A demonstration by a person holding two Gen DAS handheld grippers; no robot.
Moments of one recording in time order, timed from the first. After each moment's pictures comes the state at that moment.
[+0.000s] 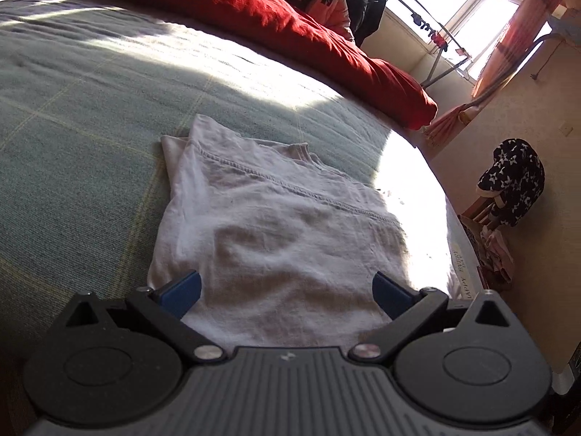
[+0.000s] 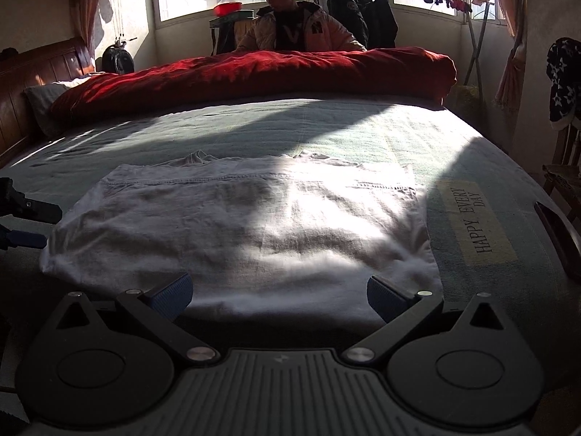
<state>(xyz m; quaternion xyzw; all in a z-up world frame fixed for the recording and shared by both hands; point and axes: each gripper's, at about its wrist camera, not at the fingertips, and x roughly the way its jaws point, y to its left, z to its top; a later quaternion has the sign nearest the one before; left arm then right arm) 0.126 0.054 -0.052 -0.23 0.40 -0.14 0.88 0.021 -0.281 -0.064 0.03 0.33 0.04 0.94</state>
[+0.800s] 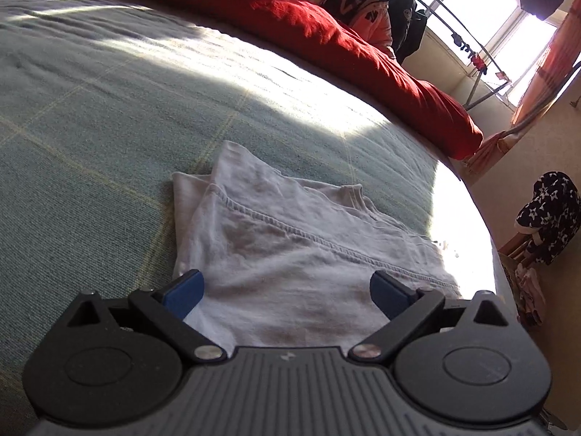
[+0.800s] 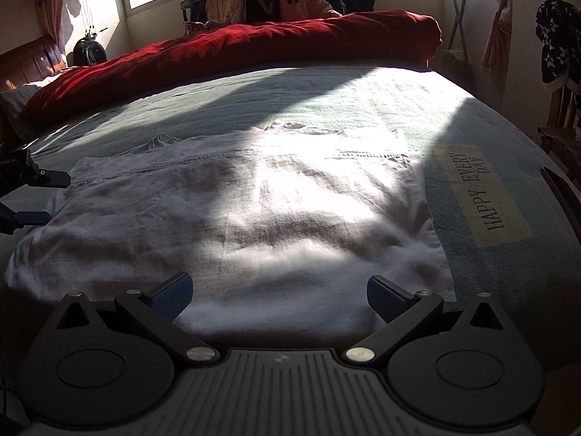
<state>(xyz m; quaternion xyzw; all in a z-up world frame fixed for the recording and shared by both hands) 0.195 0.047 -0.072 -0.23 0.39 -0.07 0.89 0.063 -0.299 -0.090 0.06 0.37 0.01 0.93</state>
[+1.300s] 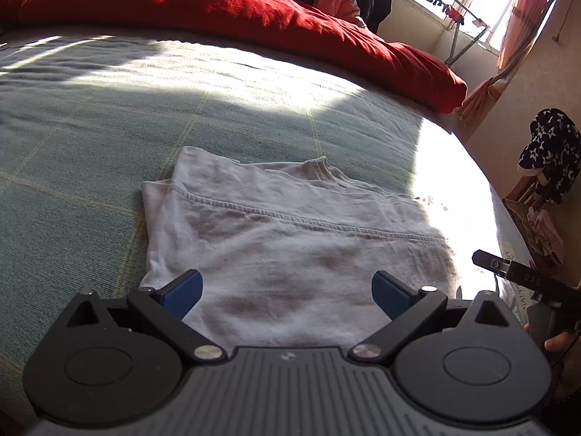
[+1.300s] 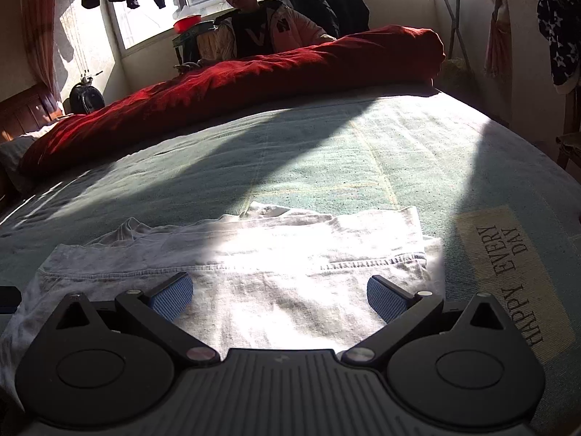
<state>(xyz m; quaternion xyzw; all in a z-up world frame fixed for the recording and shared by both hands) 0.179 0.014 -0.052 -0.14 0.42 -0.09 0.89 0.183 -0.342 -0.091 0.12 0.34 0.01 0.93</state>
